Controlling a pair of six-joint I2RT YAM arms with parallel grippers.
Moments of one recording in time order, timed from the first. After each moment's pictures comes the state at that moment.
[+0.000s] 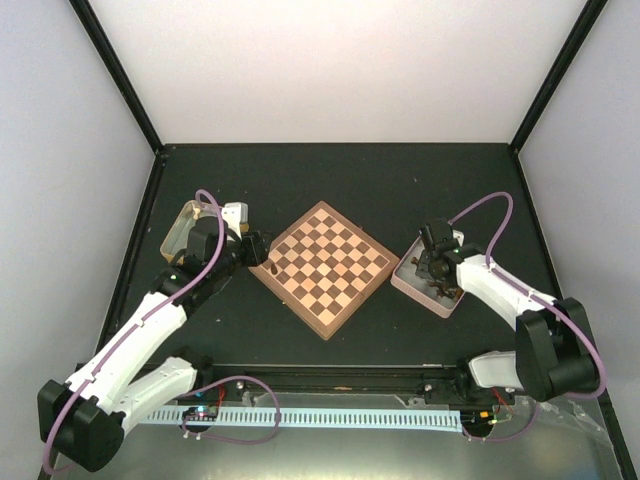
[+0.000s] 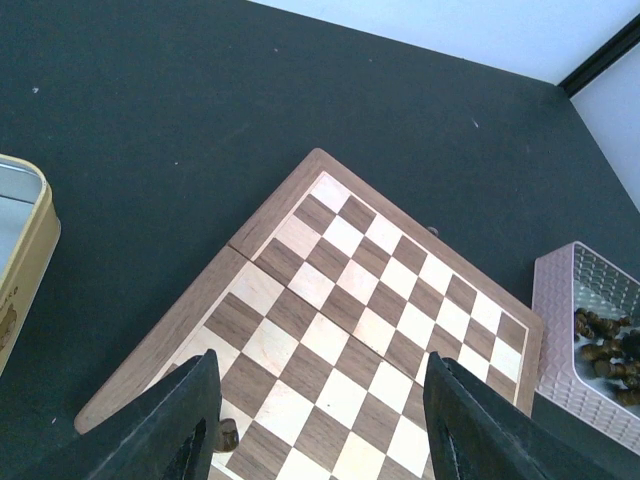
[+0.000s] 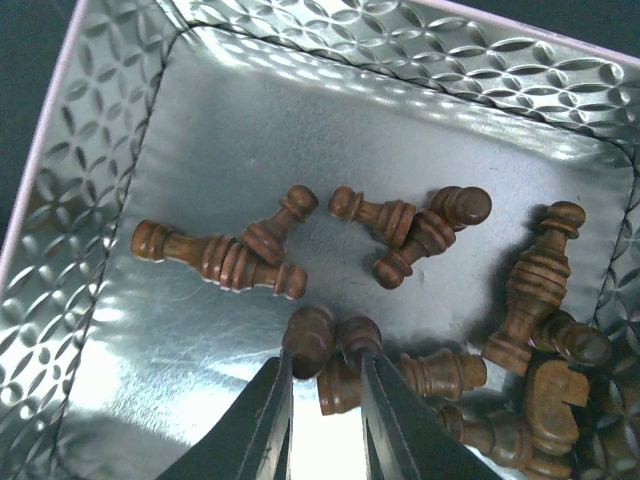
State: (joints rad) left arm -0.41 0.90 0.71 -0.33 0.08 -0.46; right arm 0.34 1.32 0.72 -0.59 0.27 0.63
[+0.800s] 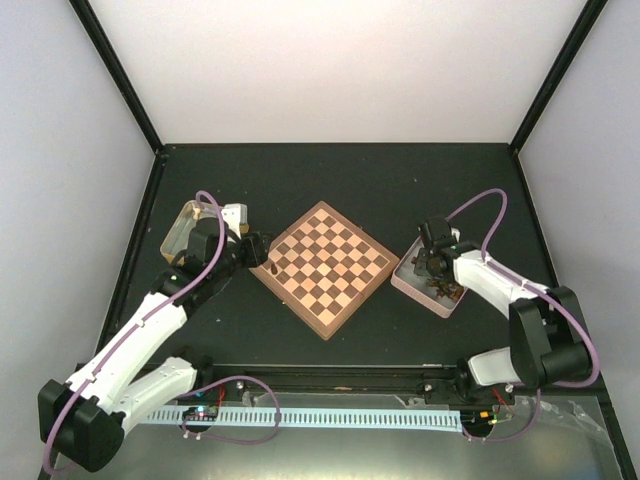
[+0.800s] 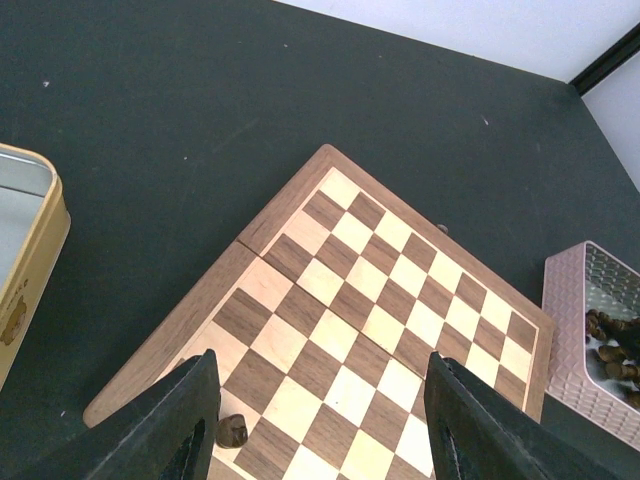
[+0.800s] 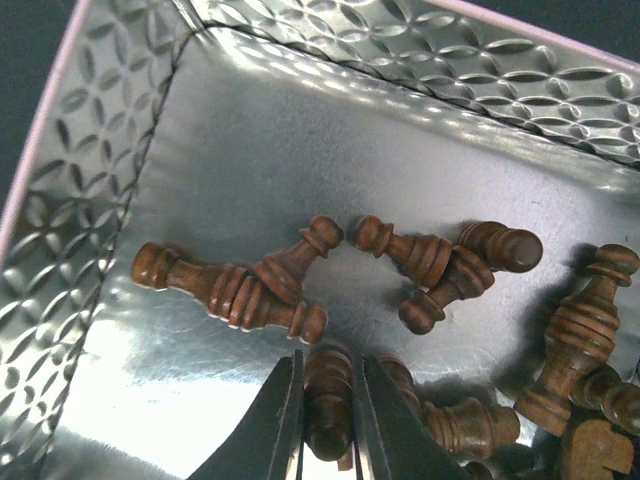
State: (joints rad) left arm -0.41 0.89 0.70 -0.34 0.06 -0.47; right arm 0.32 1.38 0.74 -0.54 0.23 0.57
